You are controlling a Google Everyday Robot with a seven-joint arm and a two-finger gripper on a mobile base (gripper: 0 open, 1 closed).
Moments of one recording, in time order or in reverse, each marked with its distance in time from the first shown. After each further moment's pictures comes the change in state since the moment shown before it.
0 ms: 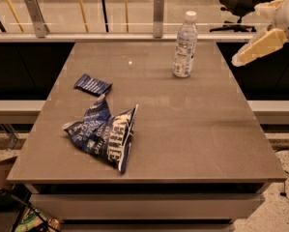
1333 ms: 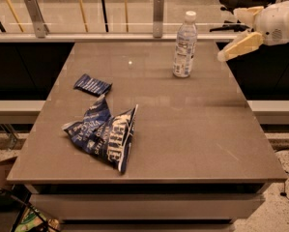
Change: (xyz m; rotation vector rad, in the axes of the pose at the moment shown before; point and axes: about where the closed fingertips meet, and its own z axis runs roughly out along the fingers) arm 0.005 -0.036 0.063 -0.096 -0.232 0.005
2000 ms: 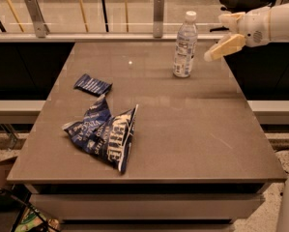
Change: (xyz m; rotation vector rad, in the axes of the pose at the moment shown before) arm 0.007 -0.007 0.044 -0.056 -0.011 0.050
